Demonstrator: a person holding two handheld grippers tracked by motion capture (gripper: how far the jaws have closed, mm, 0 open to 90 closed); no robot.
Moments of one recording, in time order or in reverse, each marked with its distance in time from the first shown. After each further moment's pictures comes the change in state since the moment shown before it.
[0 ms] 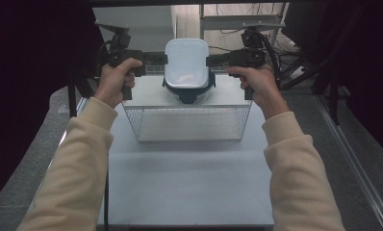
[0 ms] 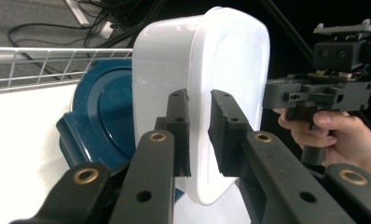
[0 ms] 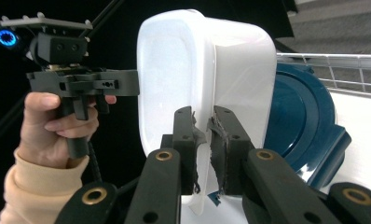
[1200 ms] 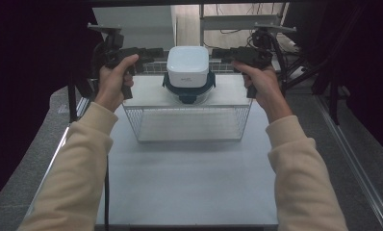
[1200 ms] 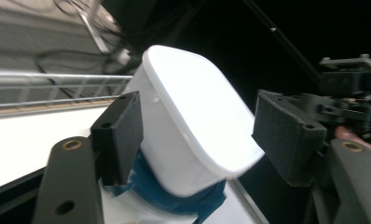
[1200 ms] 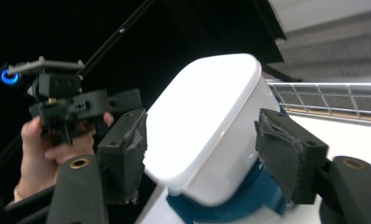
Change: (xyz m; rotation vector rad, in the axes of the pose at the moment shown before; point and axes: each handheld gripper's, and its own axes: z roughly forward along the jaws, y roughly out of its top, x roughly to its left) left arm 0.002 -0.011 -0.018 -0.138 0.083 0.048; right arm -0.019 -0.005 -0.017 -0.144 -0.011 -0.012
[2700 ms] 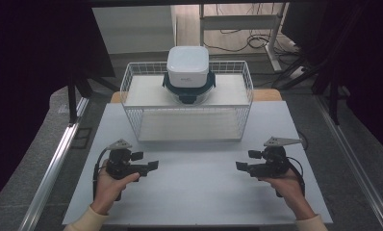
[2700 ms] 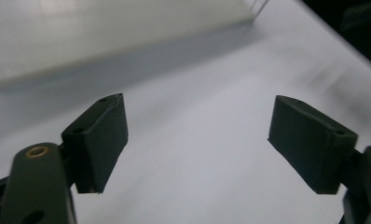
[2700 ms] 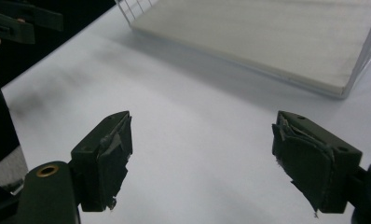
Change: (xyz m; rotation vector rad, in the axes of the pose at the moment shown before) left arm 0.047 -0.259 -0.022 0.271 0.209 0.208; right arm -0.079 -0.254 -0.066 0.245 -0.189 -0.275
